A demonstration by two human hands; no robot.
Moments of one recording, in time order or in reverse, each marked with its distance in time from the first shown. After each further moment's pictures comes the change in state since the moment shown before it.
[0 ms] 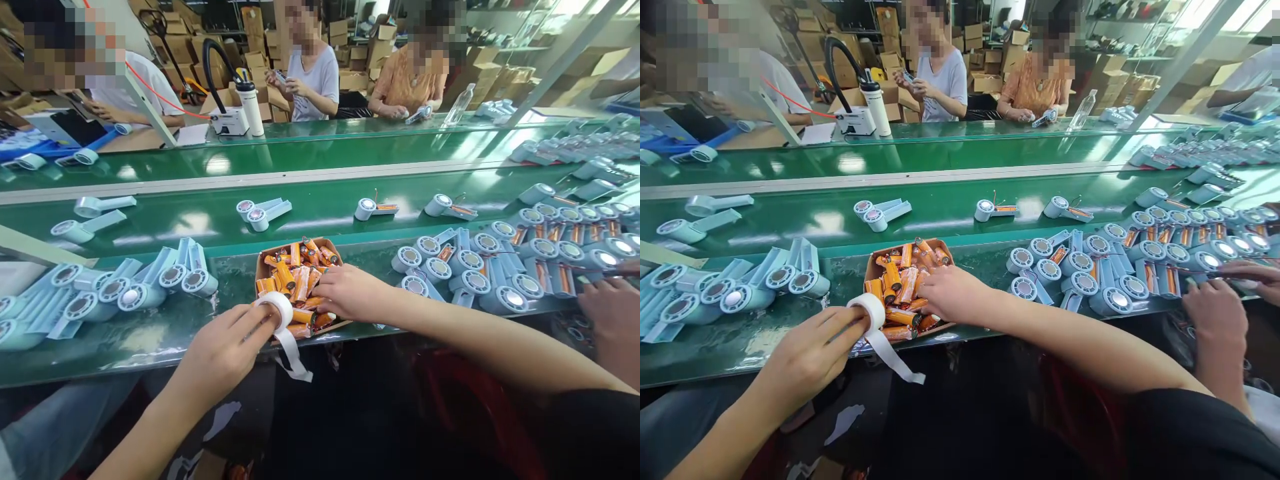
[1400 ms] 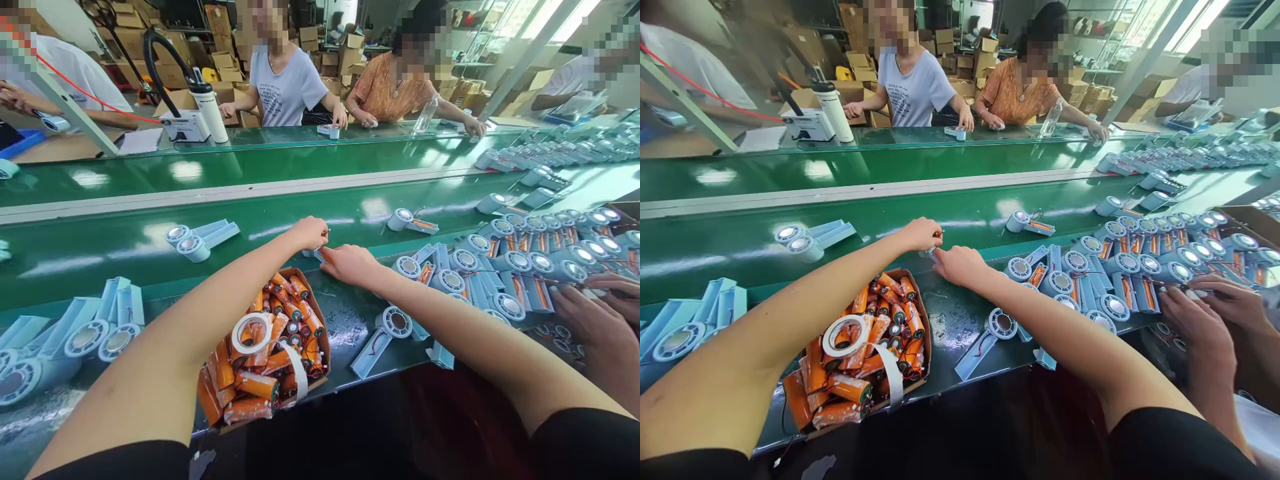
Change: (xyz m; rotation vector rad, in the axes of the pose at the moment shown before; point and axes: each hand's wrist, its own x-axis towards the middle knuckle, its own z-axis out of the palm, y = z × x) left_hand 0.282 -0.088 0.217 -0.346 -0.738 -0.327; right_hand 0.010 0.130 -0.005 -0.204 -0.189 0.707
